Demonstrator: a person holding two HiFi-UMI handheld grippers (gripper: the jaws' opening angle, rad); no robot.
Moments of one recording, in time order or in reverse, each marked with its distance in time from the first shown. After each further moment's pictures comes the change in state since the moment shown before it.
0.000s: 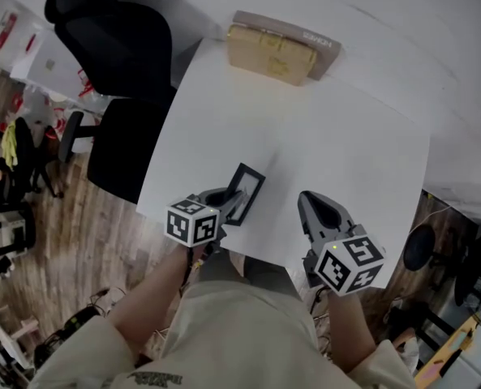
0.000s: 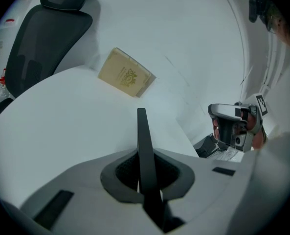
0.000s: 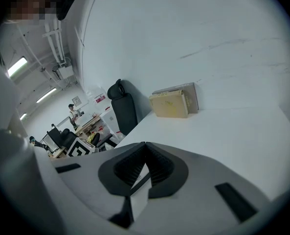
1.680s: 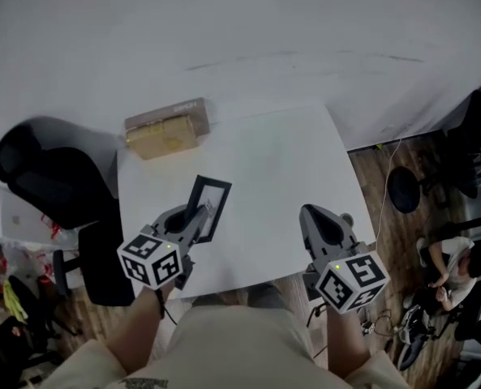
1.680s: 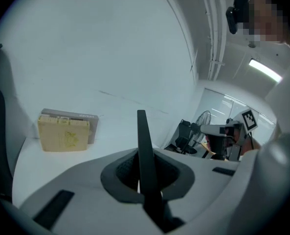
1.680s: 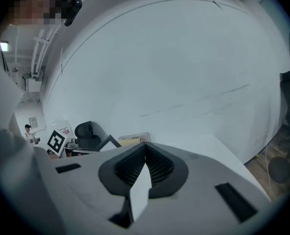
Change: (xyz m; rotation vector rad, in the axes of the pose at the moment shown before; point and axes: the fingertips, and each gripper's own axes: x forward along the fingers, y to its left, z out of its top) left arm -0.035 -0.174 0.142 0.513 -0.071 -0.282; right arm -0.201 -0.020 0.050 0.097 -0.486 -0.465
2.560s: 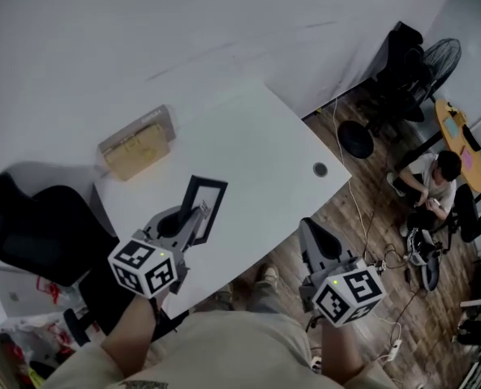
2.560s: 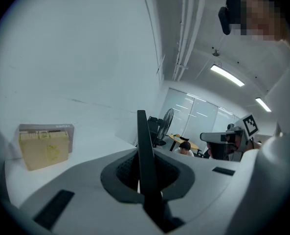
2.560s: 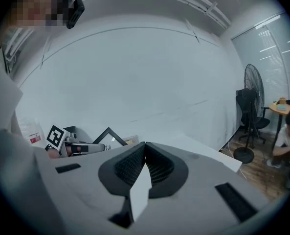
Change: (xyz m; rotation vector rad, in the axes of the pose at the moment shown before) left arm -0.091 -0.020 0.011 0.169 0.030 -0.379; right arm -0.100 0.141 -0.041 0.056 -0.136 -0.409
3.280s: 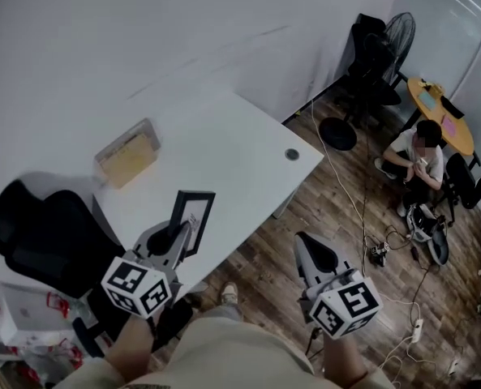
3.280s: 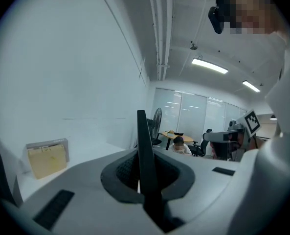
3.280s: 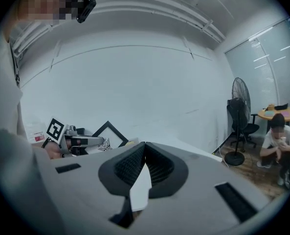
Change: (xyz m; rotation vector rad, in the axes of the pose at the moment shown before) left arm -0.074 -0.110 -0.010 0.184 -0.037 -0.031; right arm -0.147 0.031 -0.025 -0.030 -0.103 -0.059
